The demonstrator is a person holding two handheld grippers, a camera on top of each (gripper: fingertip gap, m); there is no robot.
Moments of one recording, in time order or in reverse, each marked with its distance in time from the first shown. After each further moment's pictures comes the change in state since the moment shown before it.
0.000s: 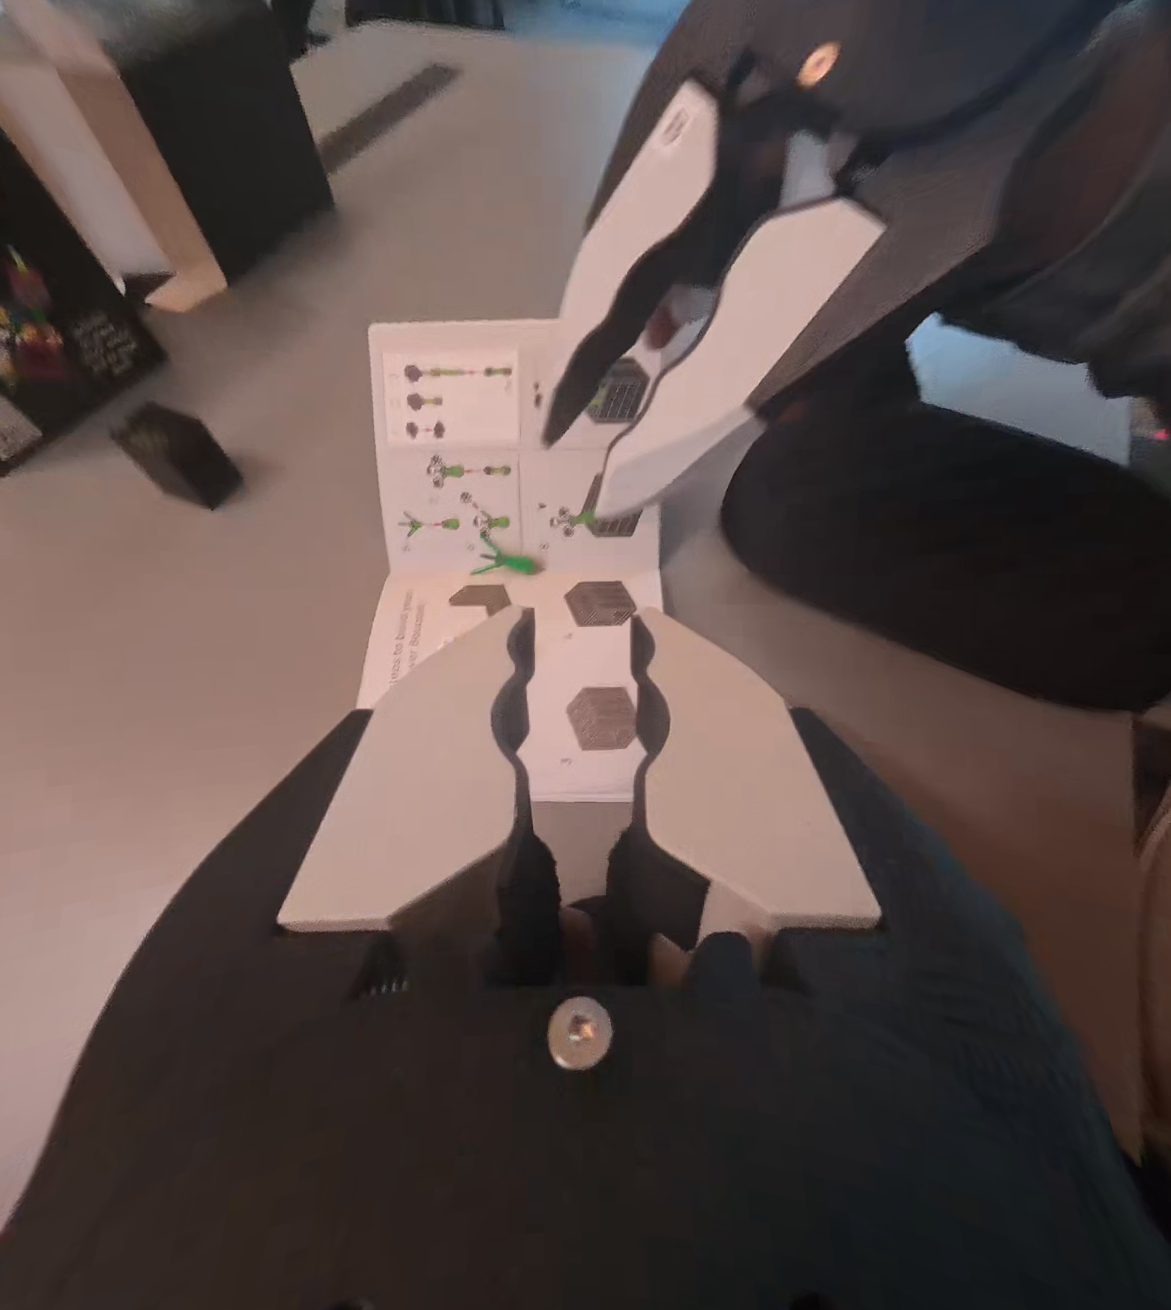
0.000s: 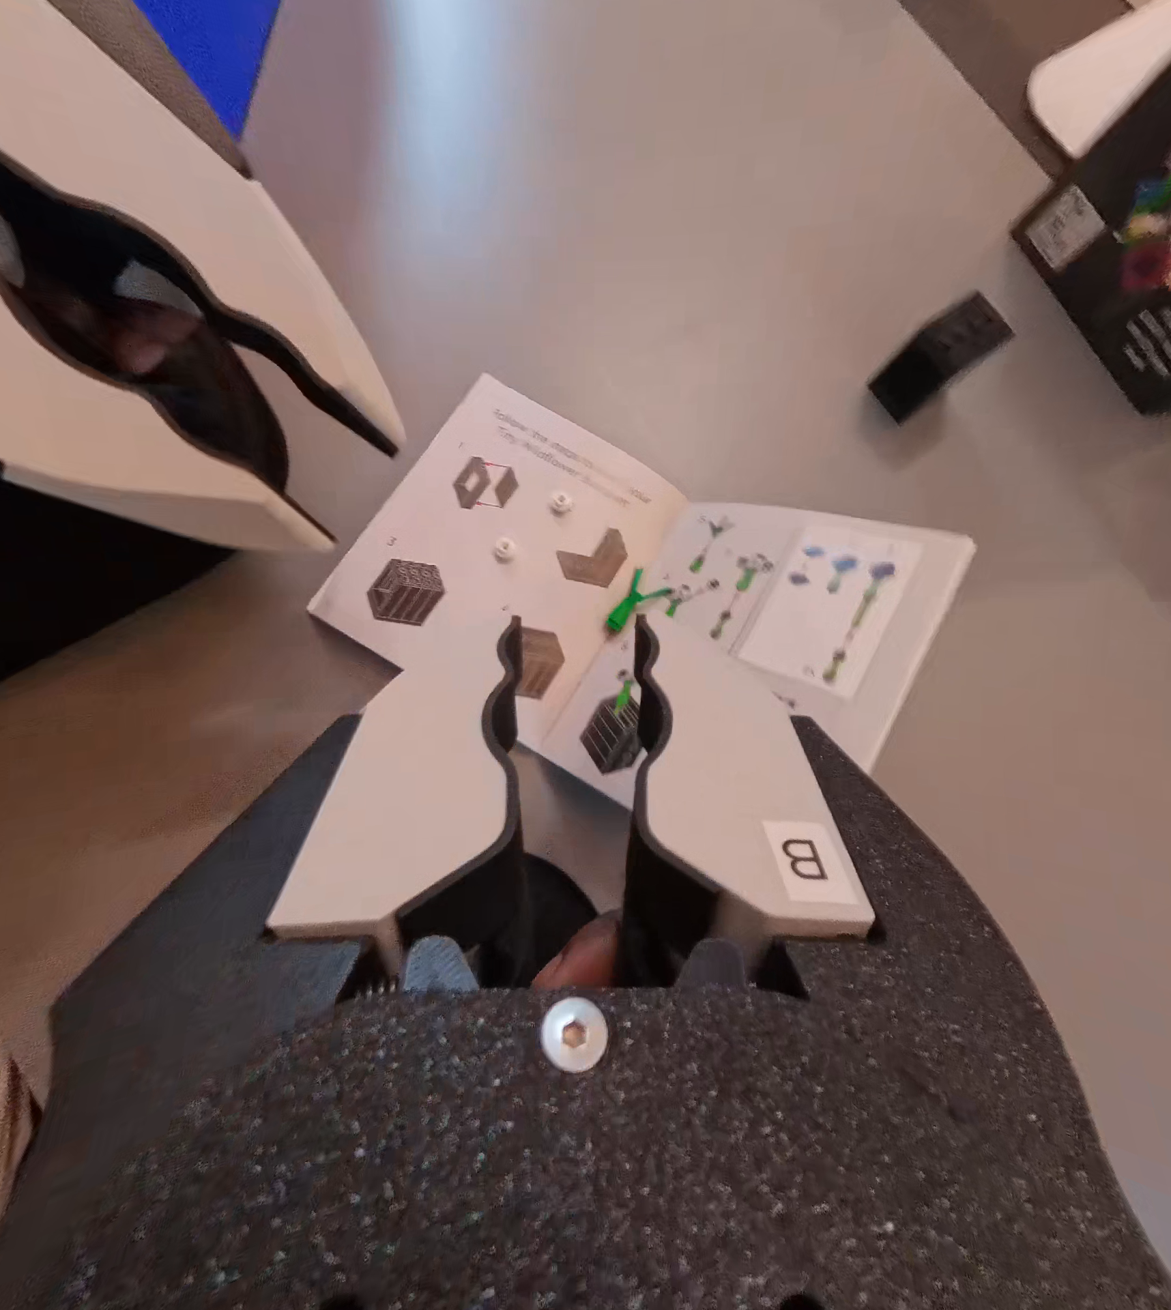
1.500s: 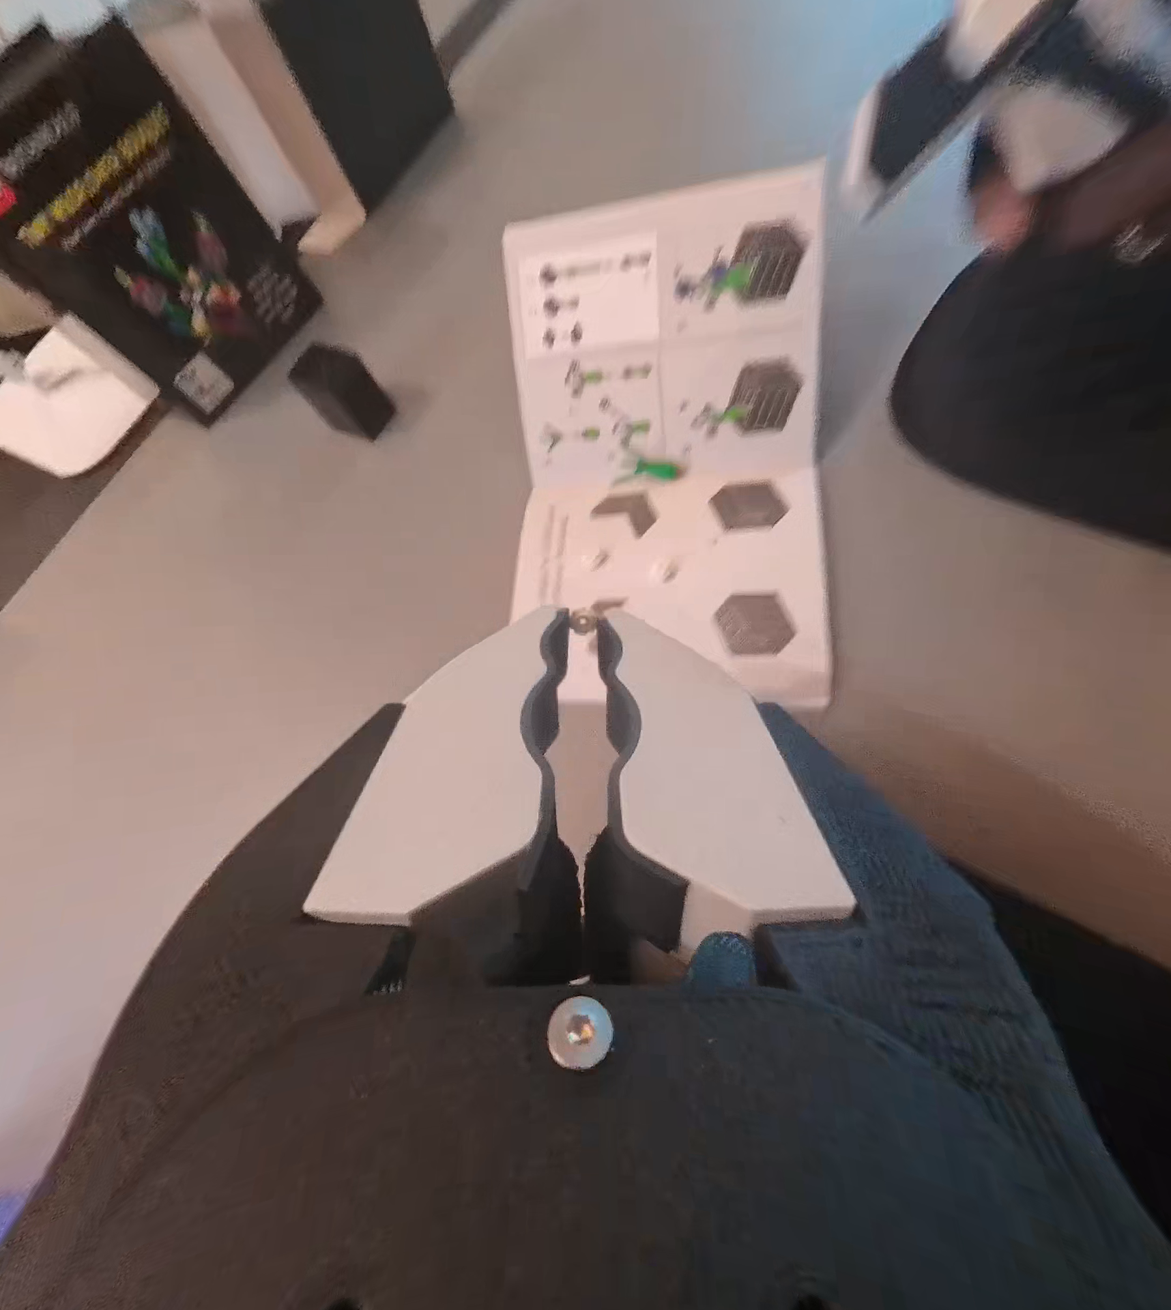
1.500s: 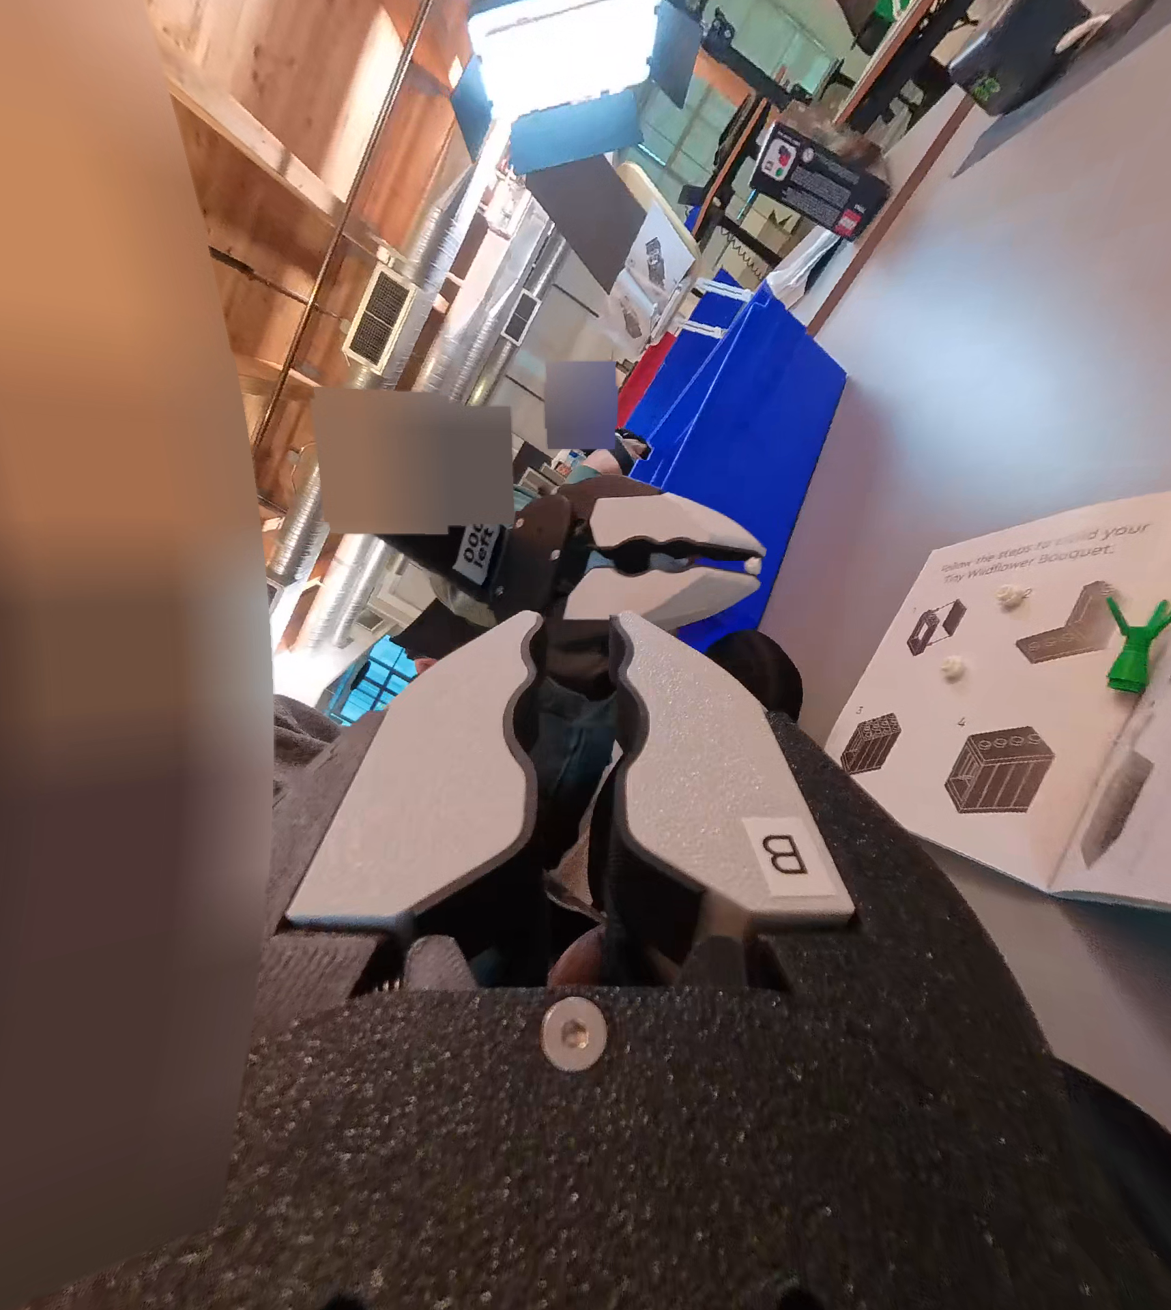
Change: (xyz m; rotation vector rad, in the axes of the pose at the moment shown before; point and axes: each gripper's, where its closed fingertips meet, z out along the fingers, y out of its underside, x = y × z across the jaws) left arm -0.042 0.019 -0.019 -0.138 -0.183 0.133; right arm -0.031 -0.039 -0.058 0.637 -0.902 0.880
